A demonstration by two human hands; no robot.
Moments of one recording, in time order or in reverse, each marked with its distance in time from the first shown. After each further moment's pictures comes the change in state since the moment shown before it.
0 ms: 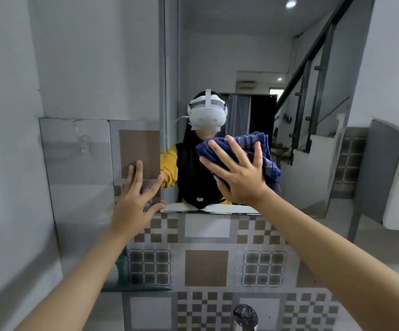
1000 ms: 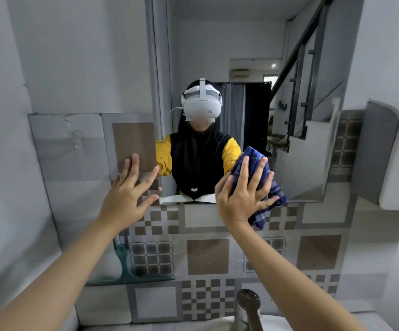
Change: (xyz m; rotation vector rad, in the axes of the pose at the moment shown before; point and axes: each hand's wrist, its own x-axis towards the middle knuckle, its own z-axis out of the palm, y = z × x) left_hand 0.002 -0.010 -0.021 0.131 -0.224 -0.008; right_hand -0.043 -0.092 0.014 0.079 0.060 1.205
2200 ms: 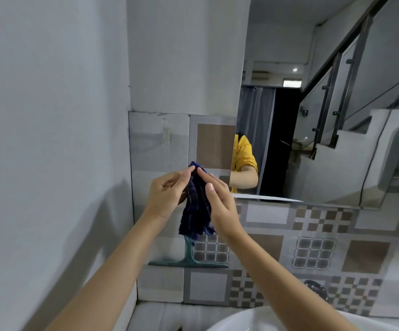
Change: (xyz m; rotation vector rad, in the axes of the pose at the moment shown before) left_hand -0.057 -0.020 -0.100 -1.430 0.127 -0.533; right_hand -0.088 -0.175 -0.084 0.975 -0.998 0.067
